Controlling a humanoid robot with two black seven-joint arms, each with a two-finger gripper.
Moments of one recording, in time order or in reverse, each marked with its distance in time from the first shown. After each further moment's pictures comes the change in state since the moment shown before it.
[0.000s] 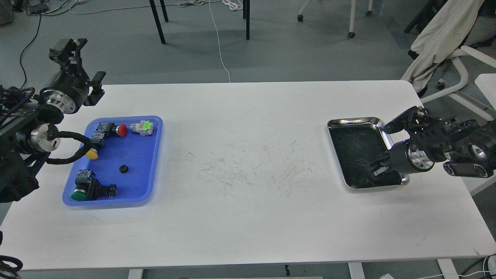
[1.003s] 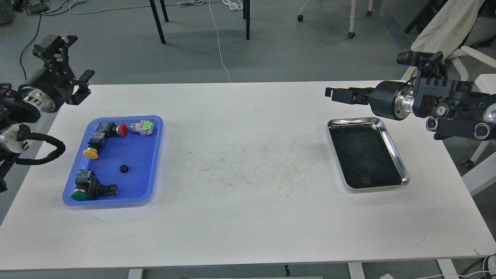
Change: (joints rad) left arm -0.007 0.145 0.068 -0.067 0.011 -0.122 0.002; right arm -0.011 -0.213 0.599 -0.001 0.211 -0.014 -0.021
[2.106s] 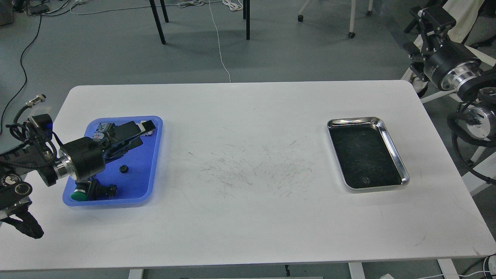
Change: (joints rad) left arm 0.282 0.300 0.064 -0.747 0.810 0.178 -0.114; right arm -0.390 -0.221 0.741 -0.007 0.517 -0.002 0.009
